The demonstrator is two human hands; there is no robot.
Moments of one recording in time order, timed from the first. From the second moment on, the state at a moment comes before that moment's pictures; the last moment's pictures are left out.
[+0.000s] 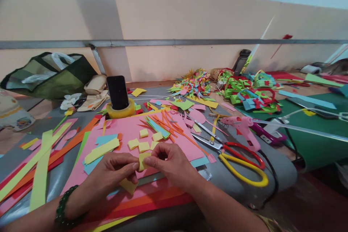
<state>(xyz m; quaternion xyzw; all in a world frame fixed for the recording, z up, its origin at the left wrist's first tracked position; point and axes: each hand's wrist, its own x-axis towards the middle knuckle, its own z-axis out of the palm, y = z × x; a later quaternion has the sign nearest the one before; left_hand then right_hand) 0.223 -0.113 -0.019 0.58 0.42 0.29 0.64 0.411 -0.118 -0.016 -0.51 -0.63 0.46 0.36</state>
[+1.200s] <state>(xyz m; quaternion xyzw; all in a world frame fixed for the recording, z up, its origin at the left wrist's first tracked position) 0.193 -0.057 -0.006 0.78 0.51 0.26 0.24 0.415 -0.146 -0.017 -0.50 -0.79 0.23 0.29</state>
